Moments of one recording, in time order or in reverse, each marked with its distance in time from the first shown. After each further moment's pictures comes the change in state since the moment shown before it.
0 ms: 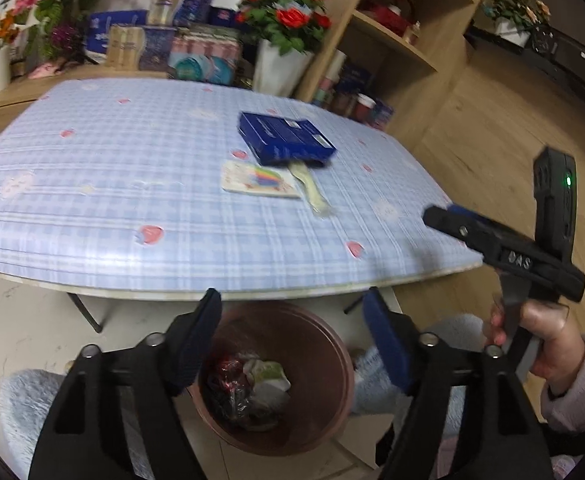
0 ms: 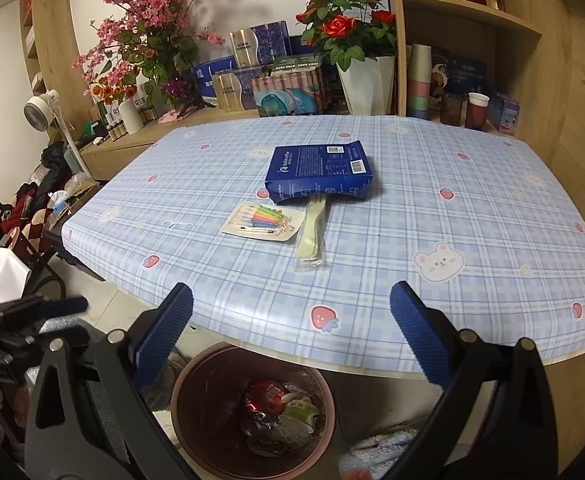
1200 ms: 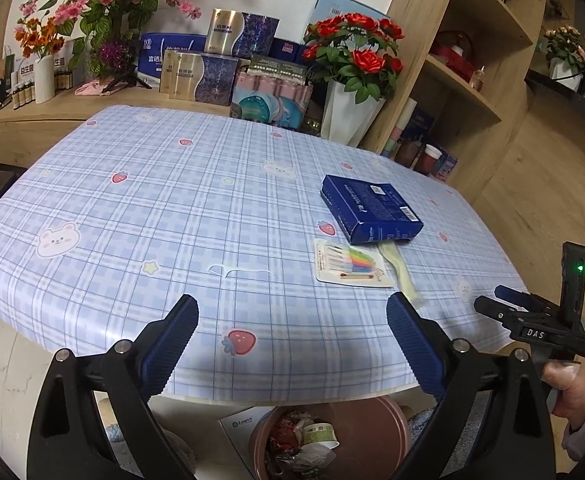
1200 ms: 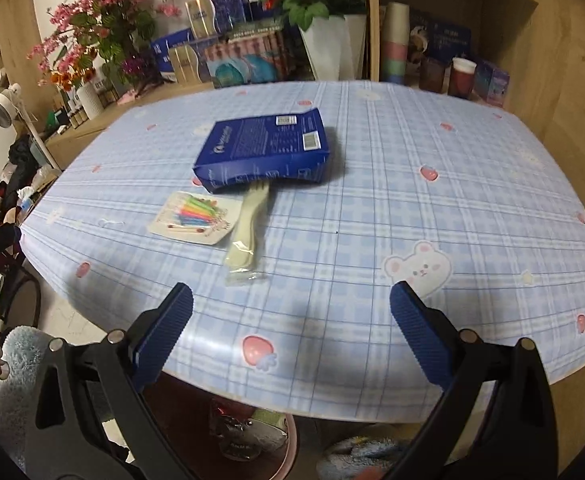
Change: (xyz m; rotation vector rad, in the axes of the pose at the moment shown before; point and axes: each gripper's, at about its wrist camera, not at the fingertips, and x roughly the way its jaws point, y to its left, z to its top) left arm 0.028 0.069 0.078 -0.063 -0.107 0.162; right arm 0.084 -0.049 0.022 0.034 0.129 -0.076
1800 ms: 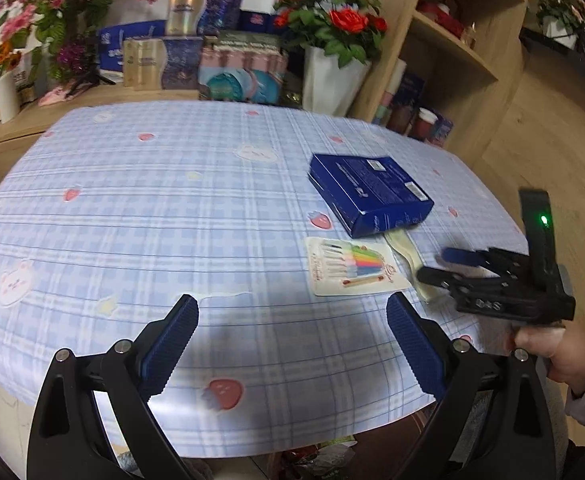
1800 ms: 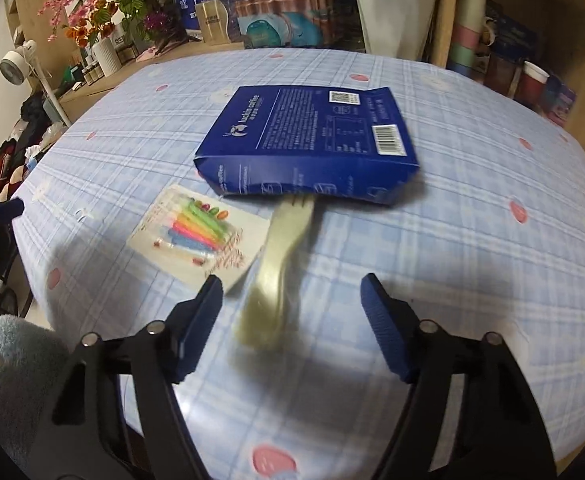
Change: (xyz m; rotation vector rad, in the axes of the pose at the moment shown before) left arm 0.071 -0.014 0.021 0.112 0.103 -0.030; right arm 0.099 0.032 0.050 -0.104 0.108 0.058
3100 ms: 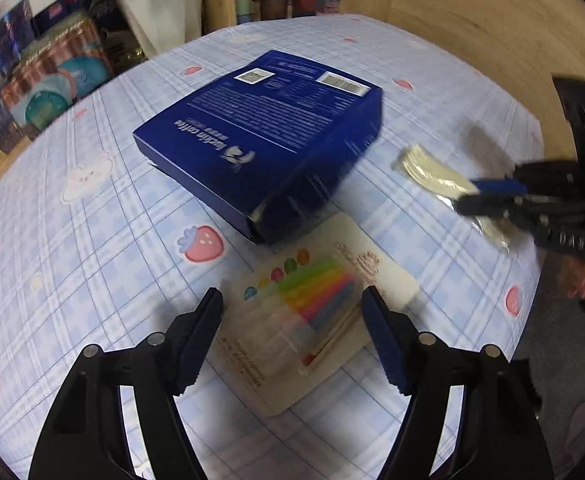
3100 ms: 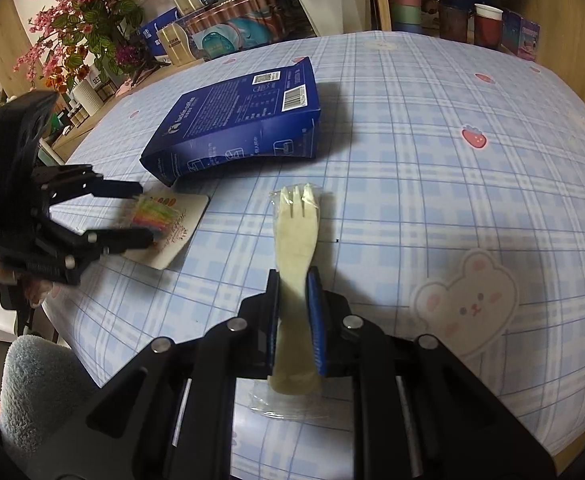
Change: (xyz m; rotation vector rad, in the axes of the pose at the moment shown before) left arm 0.141 -0.077 0.035 0.546 0.331 -0.160; right arm -0.018 -0.060 -0.044 0.176 -0.025 0.062
